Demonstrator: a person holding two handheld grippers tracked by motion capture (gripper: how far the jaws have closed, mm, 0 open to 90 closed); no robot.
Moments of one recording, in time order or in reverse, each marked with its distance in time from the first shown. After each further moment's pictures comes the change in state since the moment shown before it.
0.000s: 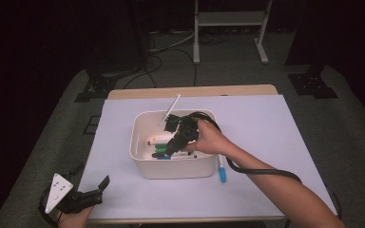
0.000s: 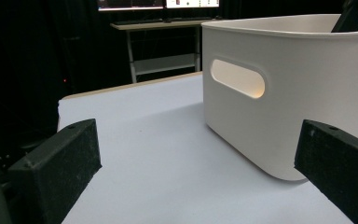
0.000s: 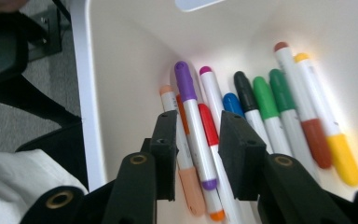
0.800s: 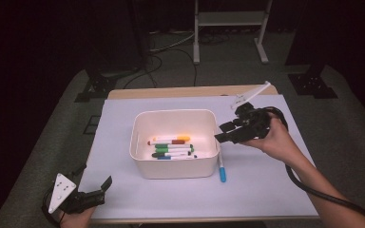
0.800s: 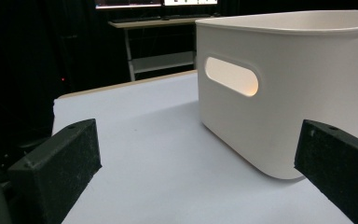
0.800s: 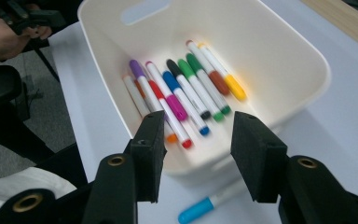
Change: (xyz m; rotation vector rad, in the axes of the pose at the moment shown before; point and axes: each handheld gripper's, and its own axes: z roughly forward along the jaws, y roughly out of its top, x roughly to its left) left arm -0.005 0.000 0.002 0.005 -0.002 0.003; right arm -0.001 -0.122 -0.123 -0.282 -0.182 0.174
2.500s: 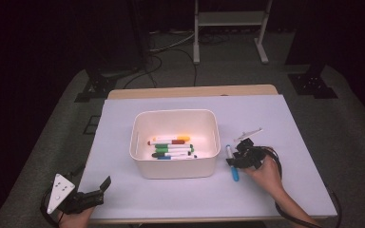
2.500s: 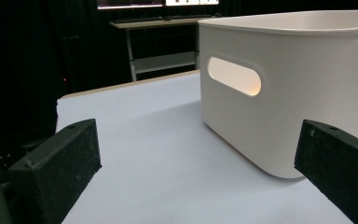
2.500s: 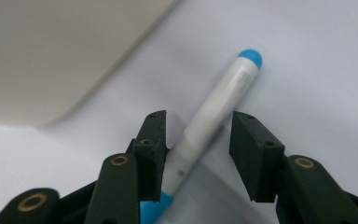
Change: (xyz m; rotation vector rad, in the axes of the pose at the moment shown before) left arm 0.002 0.000 -0.002 0.002 0.002 0.005; right arm -0.044 -0.128 0.108 0.121 -0.281 0.278
